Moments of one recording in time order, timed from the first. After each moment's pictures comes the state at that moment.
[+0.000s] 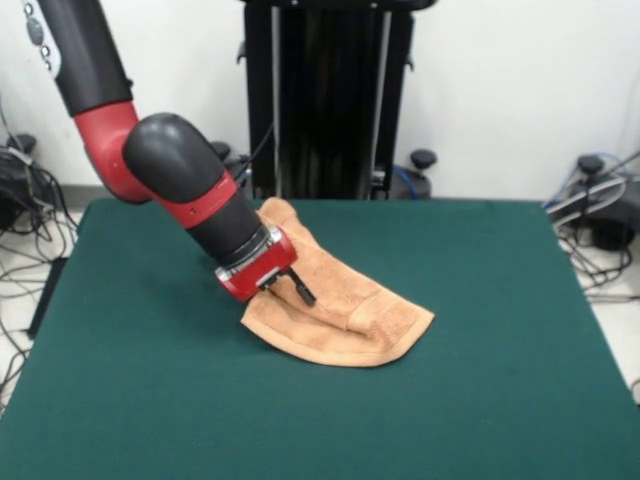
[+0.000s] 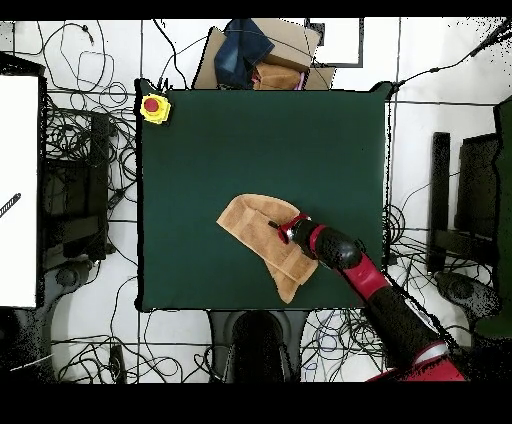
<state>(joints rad) -1.21 0.14 0.60 1.60 -0.39 0.37 0.59</state>
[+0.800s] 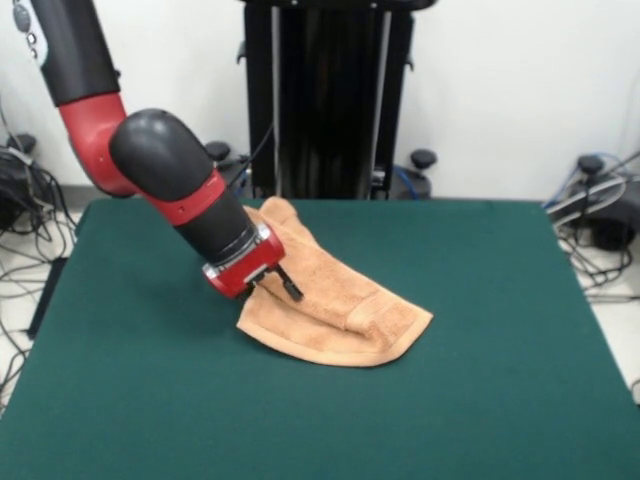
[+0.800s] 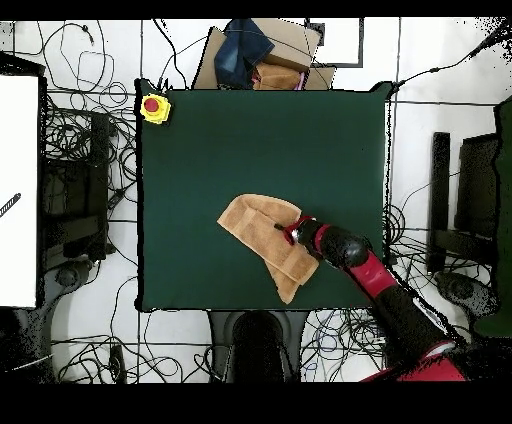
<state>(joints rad) -1.16 0.08 0.55 1.59 -0.35 0.42 0.59</state>
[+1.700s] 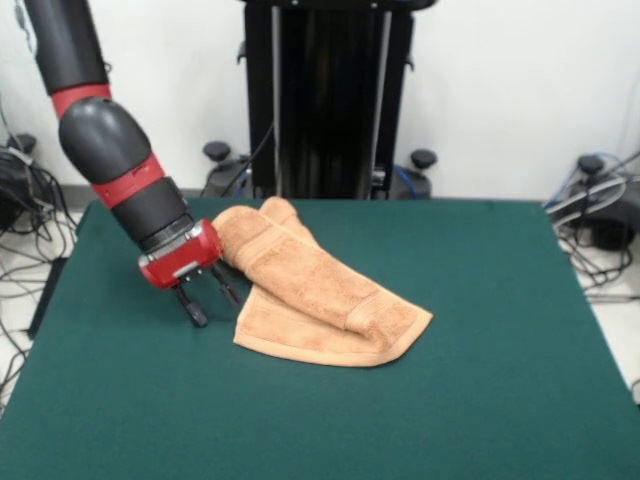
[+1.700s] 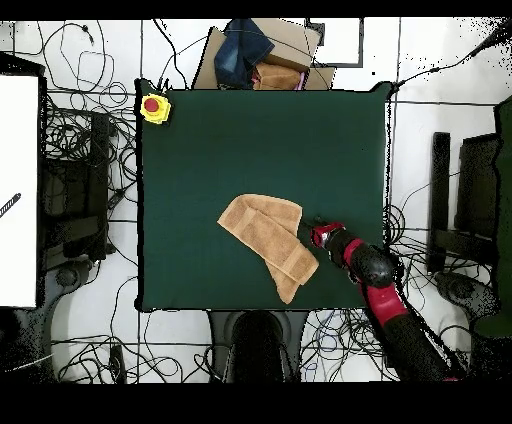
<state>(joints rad) -1.44 0.19 0.61 1.62 -0.30 0.31 0.59</state>
